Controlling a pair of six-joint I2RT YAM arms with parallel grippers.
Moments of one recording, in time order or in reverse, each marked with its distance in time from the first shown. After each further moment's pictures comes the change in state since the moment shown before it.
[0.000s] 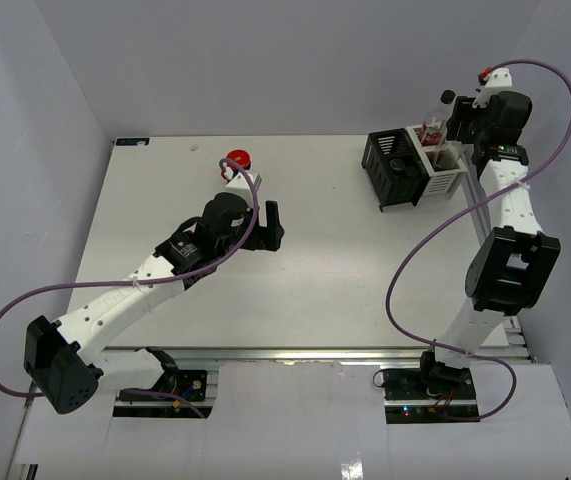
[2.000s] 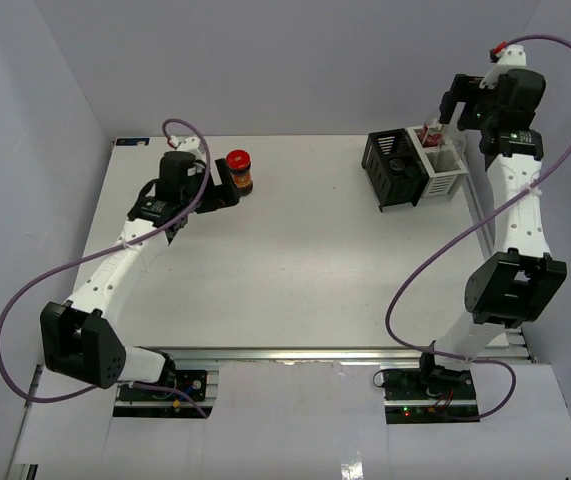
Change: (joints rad) left arm 0.433 0.150 0.152 -0.051 0.240 -0.011; right arm 0.058 -0.096 0.167 -0.247 0.000 0.122
